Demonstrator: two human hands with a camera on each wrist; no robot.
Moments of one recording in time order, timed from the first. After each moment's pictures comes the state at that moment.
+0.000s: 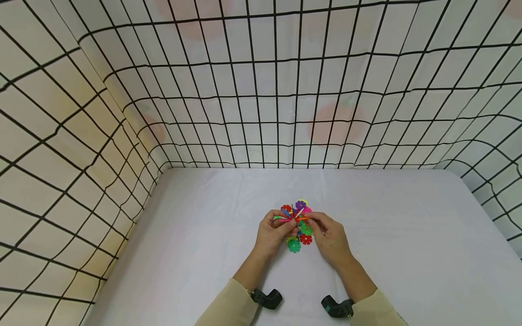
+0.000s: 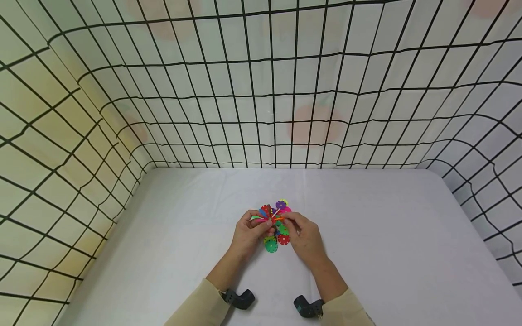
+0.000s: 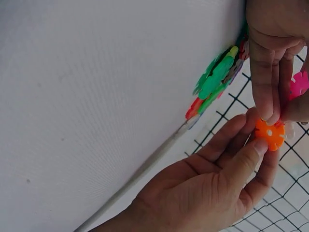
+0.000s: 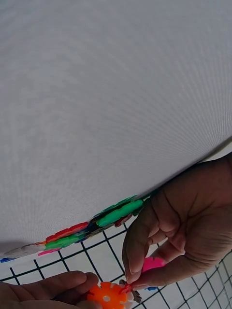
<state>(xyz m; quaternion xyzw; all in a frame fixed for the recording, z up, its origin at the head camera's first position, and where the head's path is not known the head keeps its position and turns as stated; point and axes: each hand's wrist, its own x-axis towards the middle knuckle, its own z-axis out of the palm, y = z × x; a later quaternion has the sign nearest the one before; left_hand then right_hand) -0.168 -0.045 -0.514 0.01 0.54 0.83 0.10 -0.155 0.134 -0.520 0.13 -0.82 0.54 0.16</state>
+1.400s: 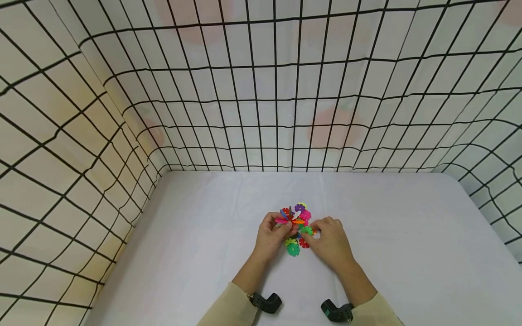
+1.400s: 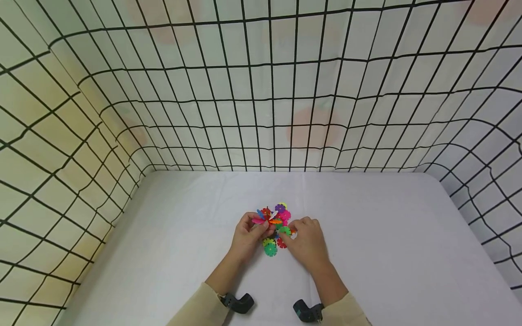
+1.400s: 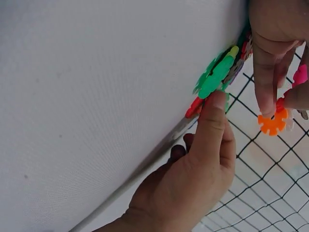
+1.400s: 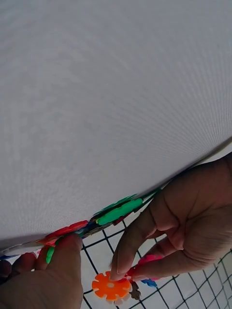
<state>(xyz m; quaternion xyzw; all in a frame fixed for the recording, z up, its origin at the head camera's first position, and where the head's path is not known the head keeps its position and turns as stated) -0.170 -0.044 -0.517 0.01 0.55 0.83 0.09 -0.160 0.136 -0.515 0.03 -0.95 0.29 0.07</state>
